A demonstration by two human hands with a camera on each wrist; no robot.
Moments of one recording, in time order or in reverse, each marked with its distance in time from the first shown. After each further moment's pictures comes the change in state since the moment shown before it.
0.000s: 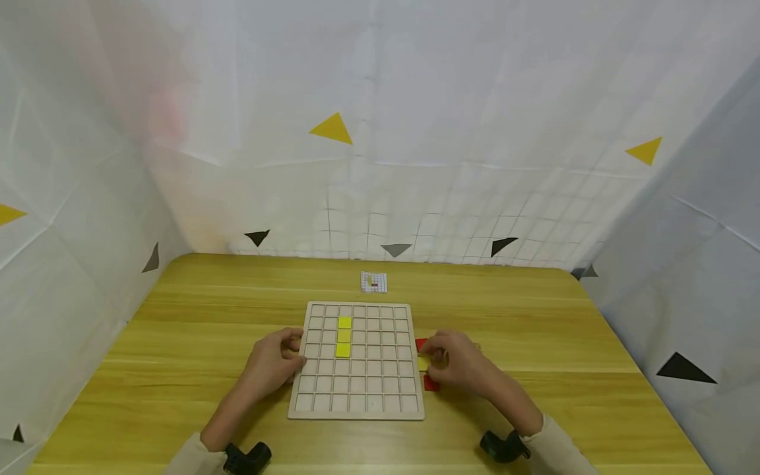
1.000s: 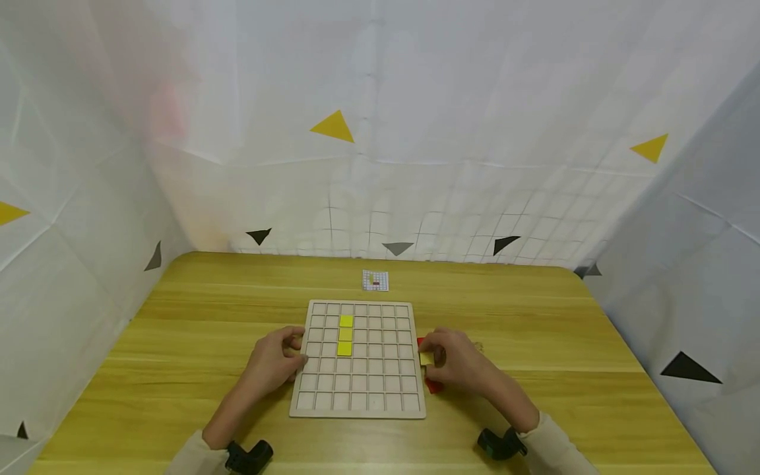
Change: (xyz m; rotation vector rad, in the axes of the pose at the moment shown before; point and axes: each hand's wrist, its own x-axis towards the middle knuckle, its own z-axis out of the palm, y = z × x) left_hand 0.002 -0.003 0.001 0.004 0.003 0.013; right_hand 0.004 0.000 0.005 0.032 -0.006 0.047
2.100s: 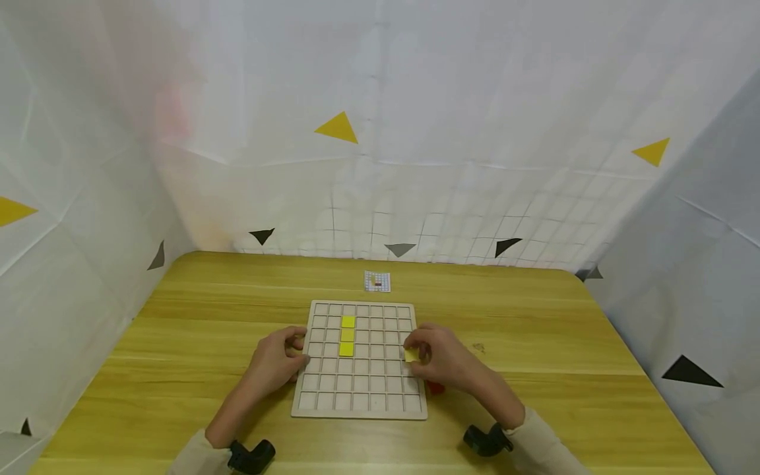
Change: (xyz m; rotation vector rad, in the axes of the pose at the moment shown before) left_hand -0.002 0.001 -0.001 -0.004 0.001 0.010; right_hand 0.019 -0.030 0.003 0.019 -0.009 -0.026
